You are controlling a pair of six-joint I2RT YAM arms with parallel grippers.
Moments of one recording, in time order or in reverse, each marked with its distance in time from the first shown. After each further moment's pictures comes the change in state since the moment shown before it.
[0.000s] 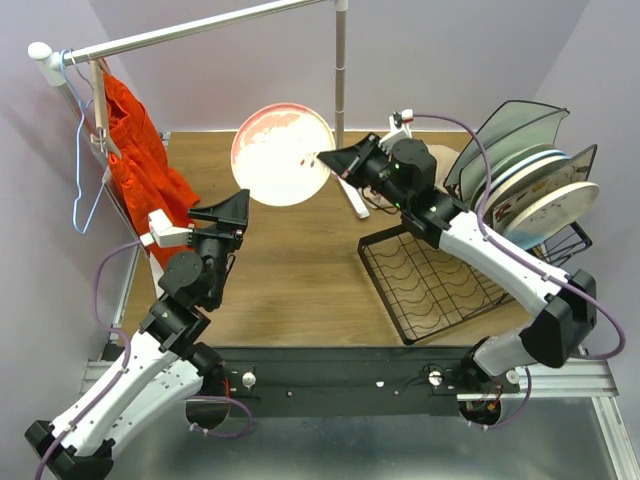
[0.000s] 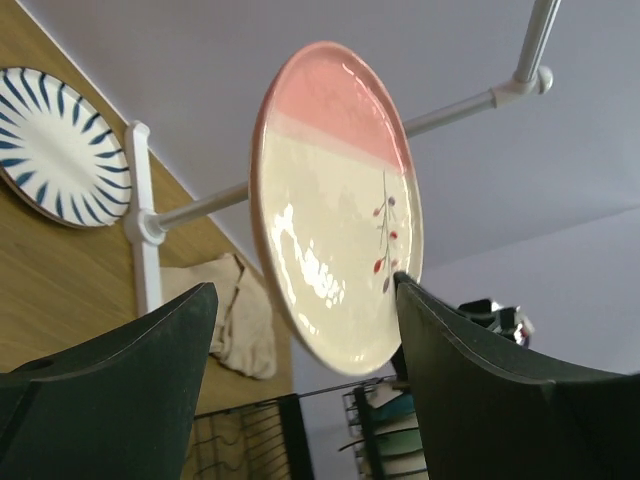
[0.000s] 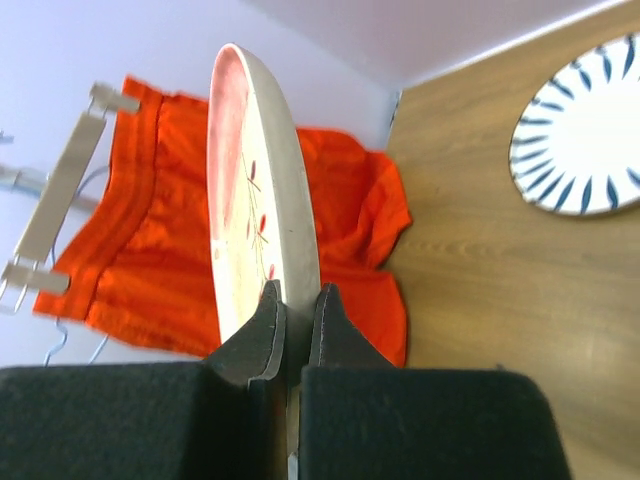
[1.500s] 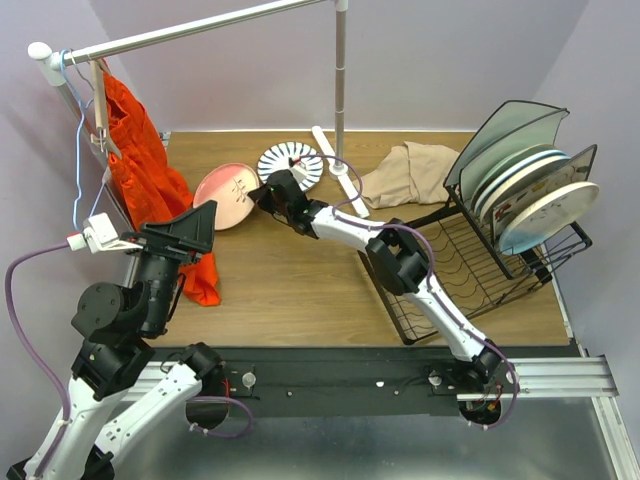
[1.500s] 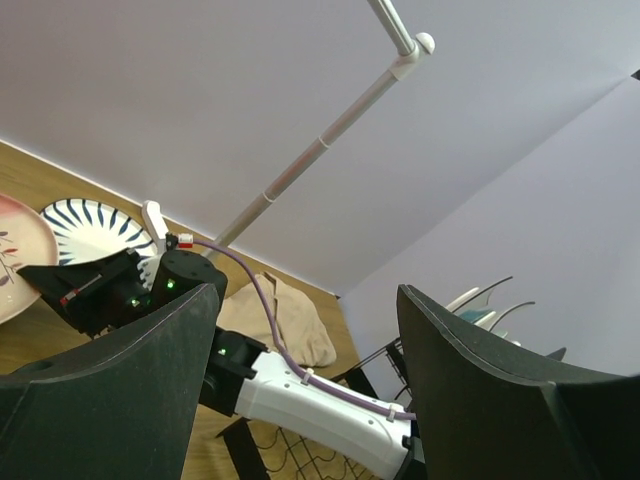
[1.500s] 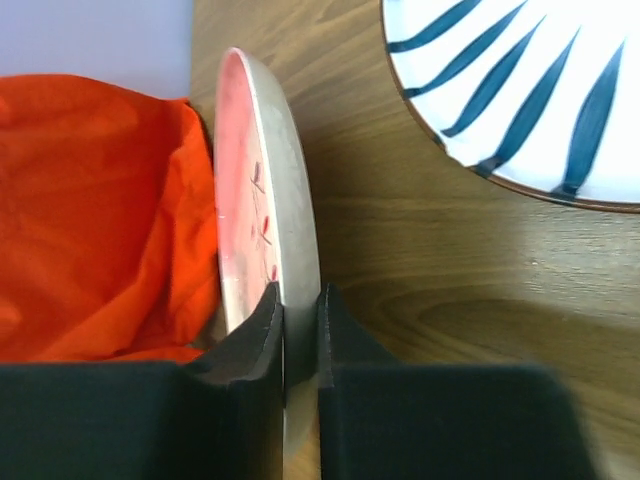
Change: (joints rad) left arm -0.001 -0.172 0.343 -0.375 0.152 0.460; right arm 0.146 1.167 0.848 0.007 0.192 0.093
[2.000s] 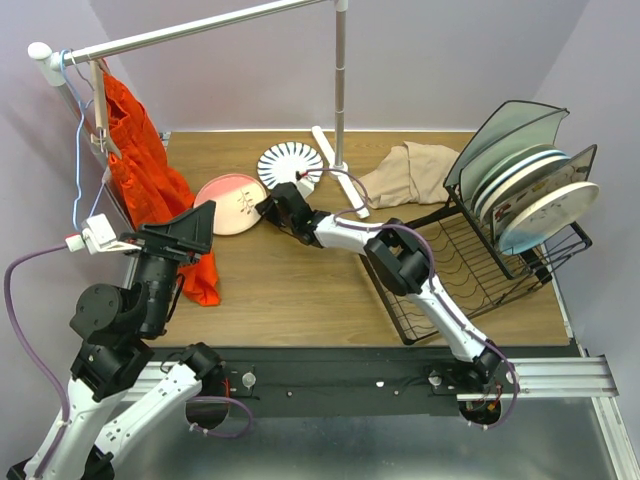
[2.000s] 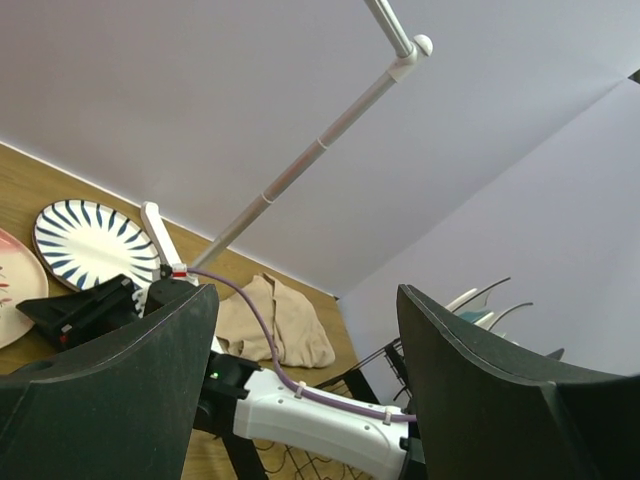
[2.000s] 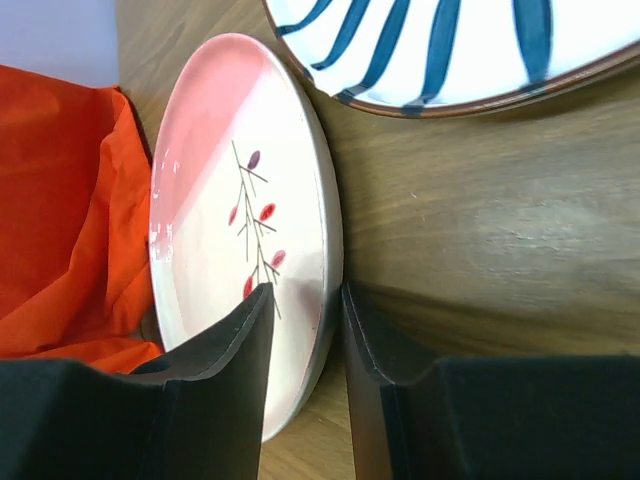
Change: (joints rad) left arm 0.000 -0.008 0.000 0.002 0.000 0.000; right arm 0.007 -0.035 -0.177 0.071 0.030 0.077
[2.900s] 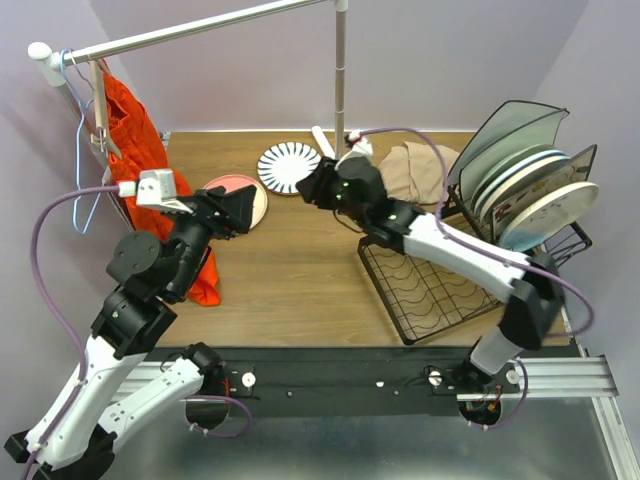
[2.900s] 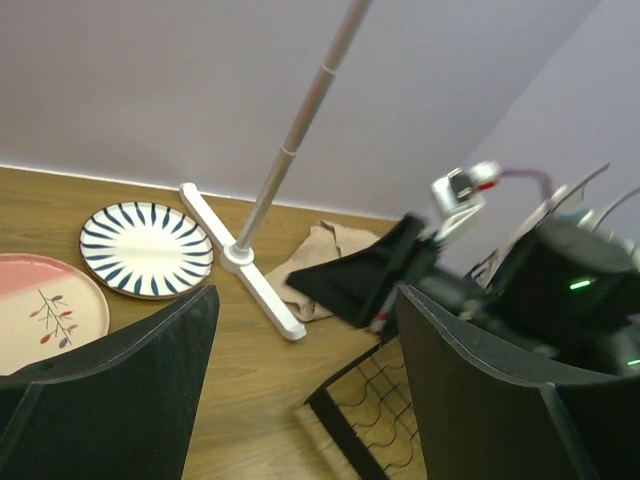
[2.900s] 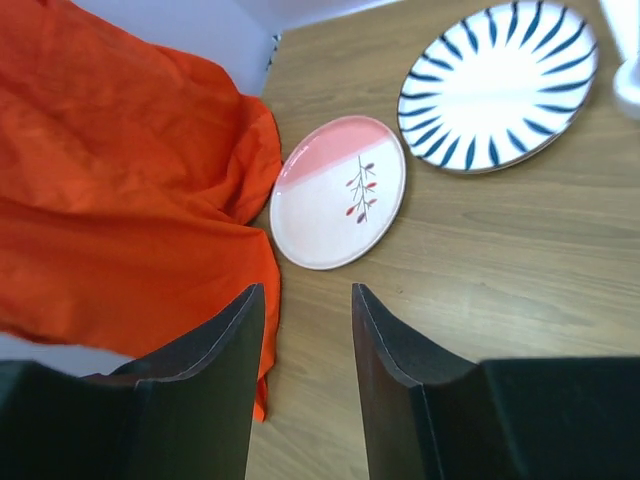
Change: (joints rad) left arm 0.000 0.261 0.133 -0.011 0.130 0.246; right arm 0.007 -0.922 -0.582 -0.189 0.021 -0.398
